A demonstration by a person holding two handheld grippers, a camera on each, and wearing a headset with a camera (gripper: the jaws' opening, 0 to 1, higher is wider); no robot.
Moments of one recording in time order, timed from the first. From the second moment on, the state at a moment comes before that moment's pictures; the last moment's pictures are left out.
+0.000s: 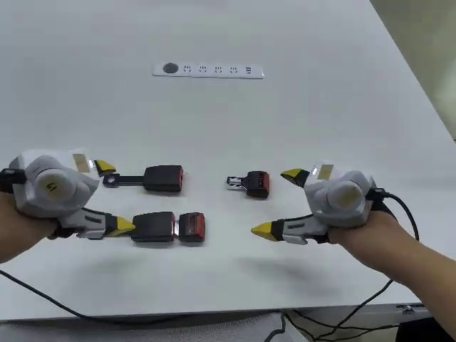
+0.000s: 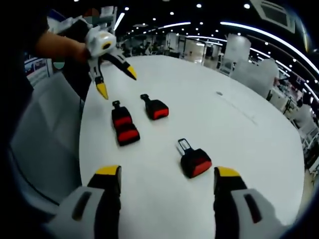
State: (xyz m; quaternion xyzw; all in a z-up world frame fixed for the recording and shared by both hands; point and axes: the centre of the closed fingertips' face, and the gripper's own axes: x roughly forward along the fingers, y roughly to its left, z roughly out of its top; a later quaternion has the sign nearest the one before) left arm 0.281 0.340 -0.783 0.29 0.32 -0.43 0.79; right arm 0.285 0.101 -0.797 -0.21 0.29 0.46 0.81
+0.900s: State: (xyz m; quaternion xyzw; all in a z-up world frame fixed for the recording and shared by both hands) left arm 0.242 0.413 -0.760 0.17 0.33 -0.33 0.87; right arm 0.255 0.086 -0.779 -0.16 0.28 0.42 0.85
